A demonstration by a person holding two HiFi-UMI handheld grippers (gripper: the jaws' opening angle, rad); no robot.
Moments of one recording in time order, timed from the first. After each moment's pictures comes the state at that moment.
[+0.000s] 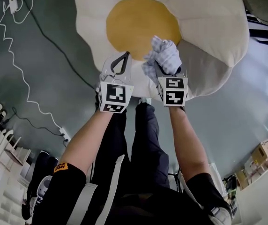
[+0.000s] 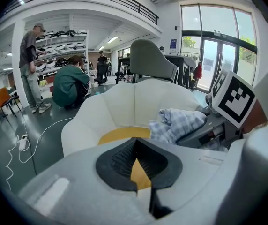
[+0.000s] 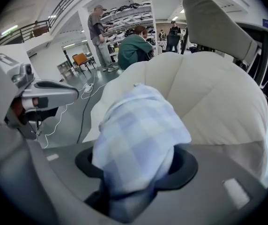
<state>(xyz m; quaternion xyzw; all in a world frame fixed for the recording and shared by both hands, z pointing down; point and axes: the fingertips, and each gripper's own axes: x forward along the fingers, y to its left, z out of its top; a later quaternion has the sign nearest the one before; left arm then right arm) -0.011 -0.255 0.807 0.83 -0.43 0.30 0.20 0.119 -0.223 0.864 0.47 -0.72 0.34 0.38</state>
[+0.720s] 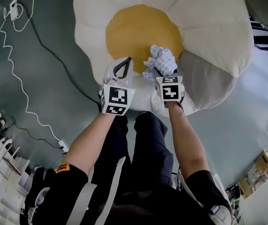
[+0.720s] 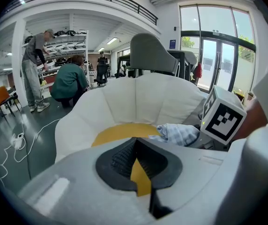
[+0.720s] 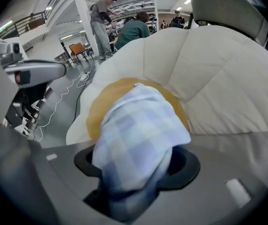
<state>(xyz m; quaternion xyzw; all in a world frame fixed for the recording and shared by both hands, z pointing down) -0.012 -0.267 0.874 0.83 -0.43 0.30 0.19 0.118 -0.221 0.975 0.44 -0.70 0.37 0.42</state>
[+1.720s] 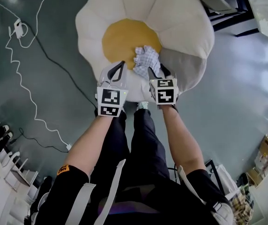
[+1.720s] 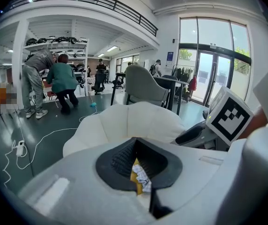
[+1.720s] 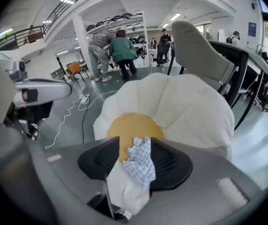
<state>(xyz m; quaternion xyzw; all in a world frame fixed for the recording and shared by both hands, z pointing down) 0.001 -0.258 0.670 0.85 -0.42 0.25 0.19 0.130 -0.220 0.750 0.52 -0.70 0.34 0.35</state>
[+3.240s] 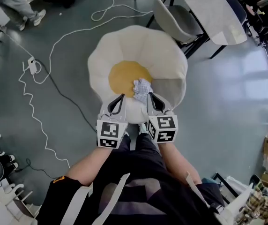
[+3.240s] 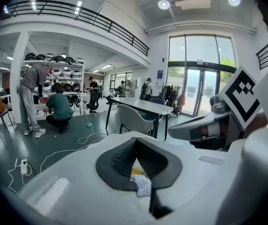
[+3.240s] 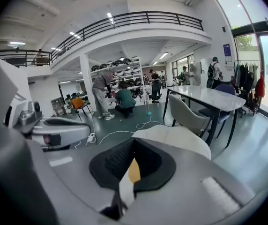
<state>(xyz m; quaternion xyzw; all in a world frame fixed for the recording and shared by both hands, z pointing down) -0.058 -0.192 0.407 0.89 -0.40 0.17 0.15 0.045 -0.174 0.417 0.61 -0.73 0.24 0.18</state>
